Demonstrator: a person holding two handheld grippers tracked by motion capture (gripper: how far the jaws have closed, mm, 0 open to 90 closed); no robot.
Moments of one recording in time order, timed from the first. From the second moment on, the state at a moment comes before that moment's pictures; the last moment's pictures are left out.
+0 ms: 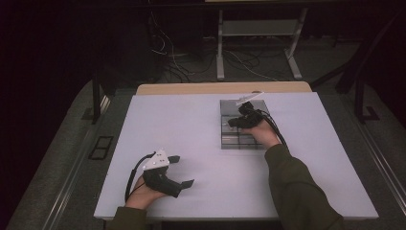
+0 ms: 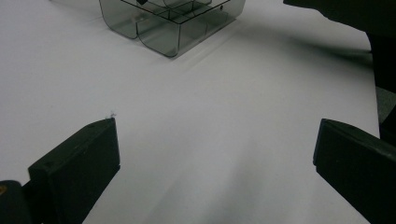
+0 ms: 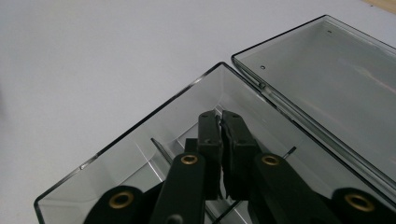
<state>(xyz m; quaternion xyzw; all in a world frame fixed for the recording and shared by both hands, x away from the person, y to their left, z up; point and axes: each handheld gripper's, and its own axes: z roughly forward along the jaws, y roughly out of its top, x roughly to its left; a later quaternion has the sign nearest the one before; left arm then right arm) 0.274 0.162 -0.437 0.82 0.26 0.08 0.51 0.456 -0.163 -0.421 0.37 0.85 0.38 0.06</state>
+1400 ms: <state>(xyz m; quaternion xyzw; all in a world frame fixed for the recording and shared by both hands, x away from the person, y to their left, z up) 0.274 0.162 -0.436 0.82 0.26 0.08 0.50 0.407 -0.185 -0.392 0.35 0.82 0.45 0.08</state>
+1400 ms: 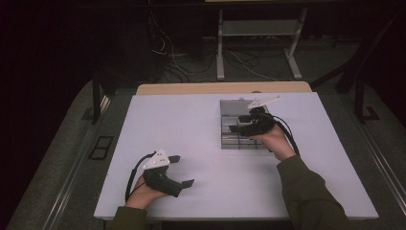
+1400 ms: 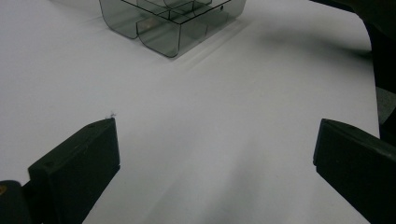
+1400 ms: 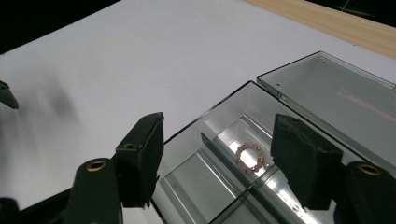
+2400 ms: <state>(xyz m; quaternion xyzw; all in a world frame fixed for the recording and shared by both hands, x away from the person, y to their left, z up) 0.275 0.162 -0.436 0.82 0.26 0.08 0.50 0.335 -0.223 -0.408 0.34 0.81 0.46 0.11</state>
